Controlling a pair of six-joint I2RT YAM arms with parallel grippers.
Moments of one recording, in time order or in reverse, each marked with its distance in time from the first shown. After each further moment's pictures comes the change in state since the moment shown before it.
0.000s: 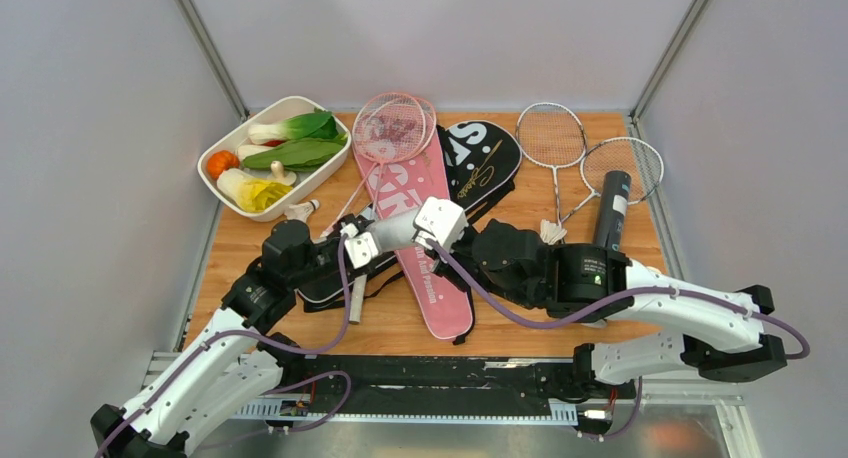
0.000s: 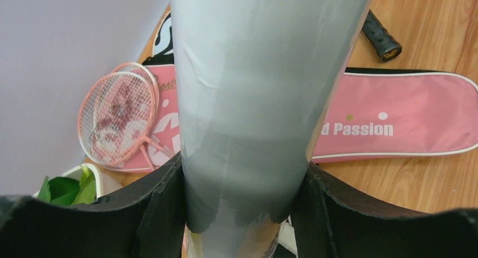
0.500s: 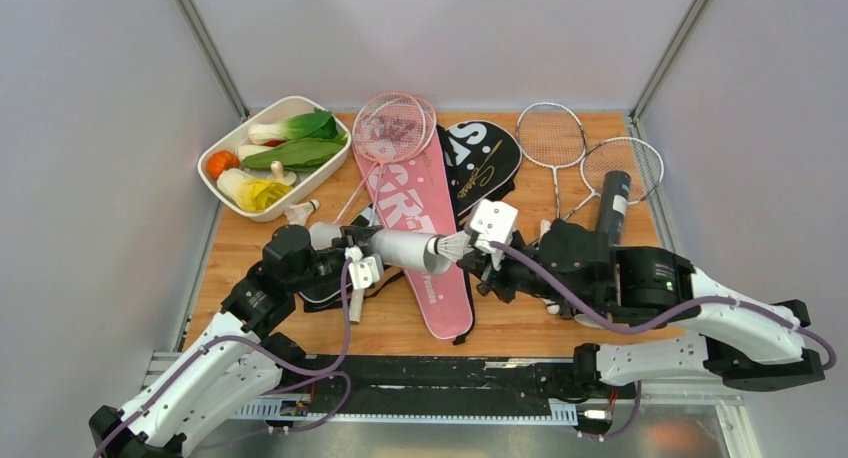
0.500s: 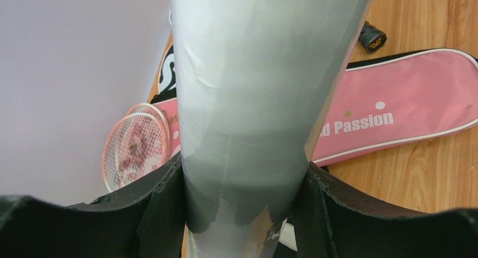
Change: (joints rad) left arm -0.027 -0.028 -0.023 -0.008 0.091 0.215; right arm 0.000 -0.134 0.022 -0.146 -0.125 0.042
